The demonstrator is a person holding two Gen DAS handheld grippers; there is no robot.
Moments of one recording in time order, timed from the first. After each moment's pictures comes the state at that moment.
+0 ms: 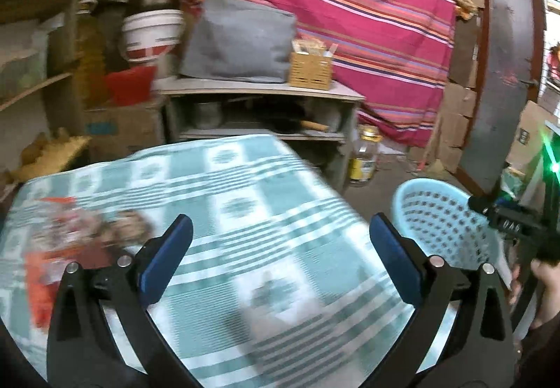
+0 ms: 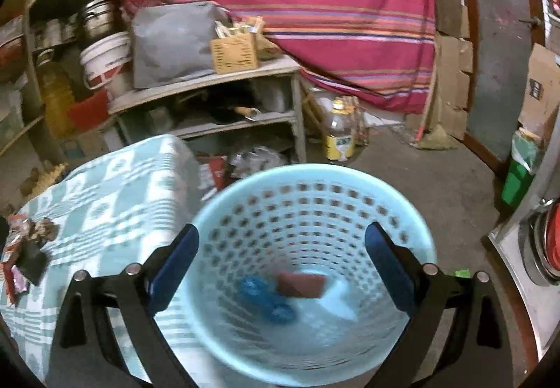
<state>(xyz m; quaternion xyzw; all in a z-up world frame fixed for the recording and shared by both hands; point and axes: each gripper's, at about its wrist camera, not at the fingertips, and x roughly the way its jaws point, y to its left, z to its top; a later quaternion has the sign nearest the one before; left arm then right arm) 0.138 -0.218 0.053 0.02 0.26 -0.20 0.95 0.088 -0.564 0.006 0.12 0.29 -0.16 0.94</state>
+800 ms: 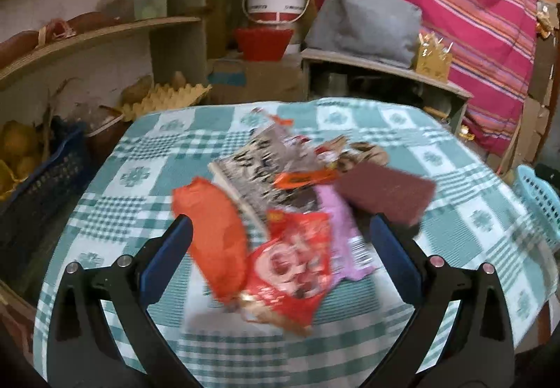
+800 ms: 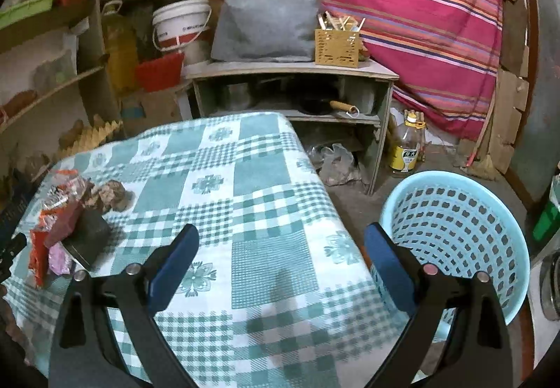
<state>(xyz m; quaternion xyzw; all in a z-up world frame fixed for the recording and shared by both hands) 0.149 0.016 -0.008 0.00 0.30 -0.04 0.95 0.134 -0.391 0.011 0.06 0.31 -0.07 0.95</state>
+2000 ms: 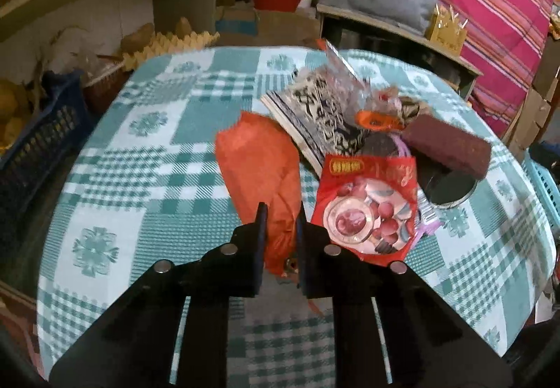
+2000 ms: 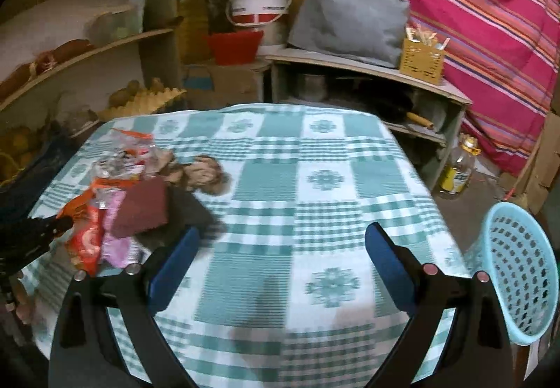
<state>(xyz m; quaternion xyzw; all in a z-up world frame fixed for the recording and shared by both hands) 0.165 0.077 -0.035 -0.03 0.38 -0.06 0.92 0.157 -0.260 0.014 0.00 0.33 0.04 0.94</state>
